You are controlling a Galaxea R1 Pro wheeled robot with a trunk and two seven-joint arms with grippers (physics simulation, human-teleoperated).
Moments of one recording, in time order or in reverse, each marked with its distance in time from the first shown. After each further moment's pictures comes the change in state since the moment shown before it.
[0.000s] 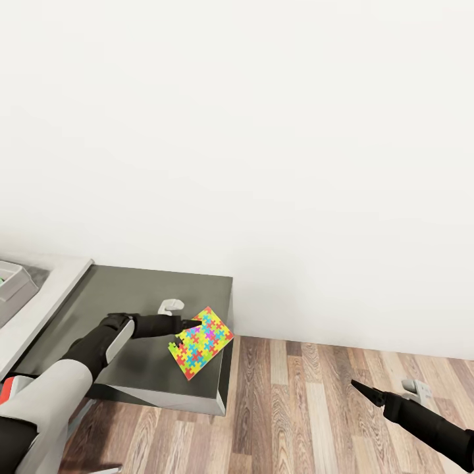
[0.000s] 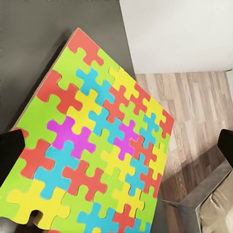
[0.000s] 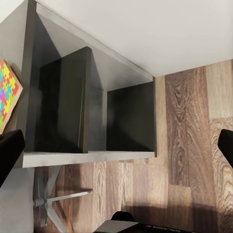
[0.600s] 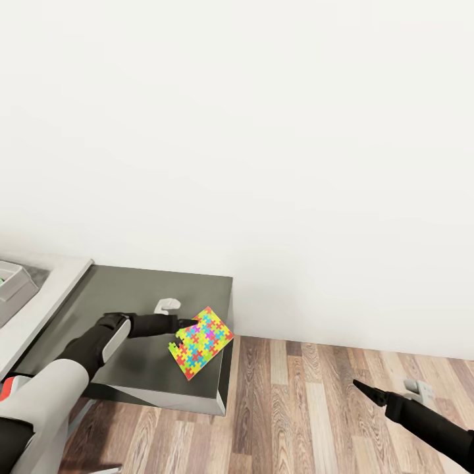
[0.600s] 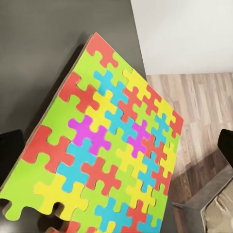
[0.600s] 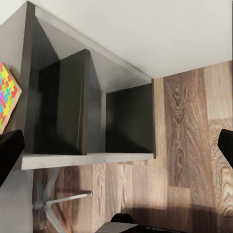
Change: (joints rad) left arm -0.002 0.016 0.005 0.000 -0.002 -0.001 0.006; right arm 0.000 0.000 -0.012 0.000 -0.001 0.000 0.001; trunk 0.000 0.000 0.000
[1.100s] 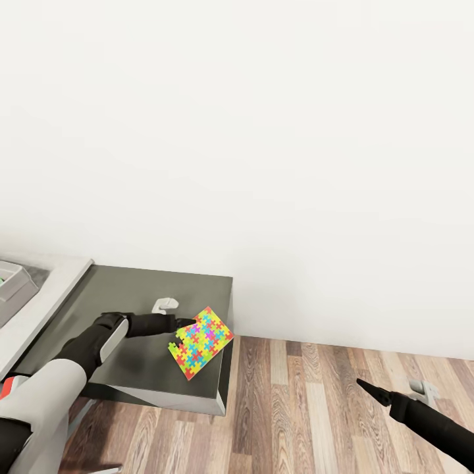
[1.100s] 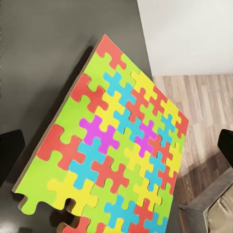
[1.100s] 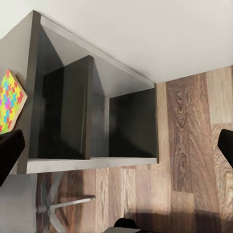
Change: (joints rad) left arm -0.001 0.010 0.003 0.000 0.001 0.001 0.004; right arm 0.000 0.002 -0.031 -0.001 0.000 0.000 0.033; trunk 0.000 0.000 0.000
